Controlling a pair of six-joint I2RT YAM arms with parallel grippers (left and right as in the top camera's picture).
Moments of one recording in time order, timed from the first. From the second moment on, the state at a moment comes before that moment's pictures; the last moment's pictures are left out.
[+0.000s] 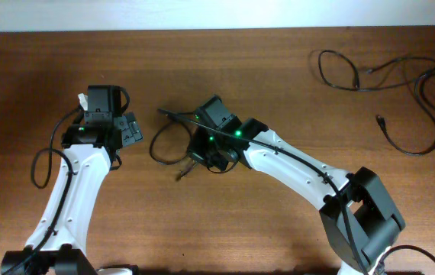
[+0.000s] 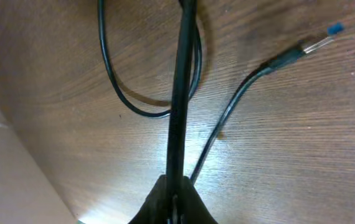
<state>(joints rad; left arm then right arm) 0.02 1.47 1.09 -0.74 -0.33 -0.34 0.74 1.92 1.41 -0.54 -0.32 1.24</state>
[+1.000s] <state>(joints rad) 0.02 1.47 1.09 -0.74 -0.33 -0.34 0.68 1.37 1.40 -1.13 0.15 0.96</state>
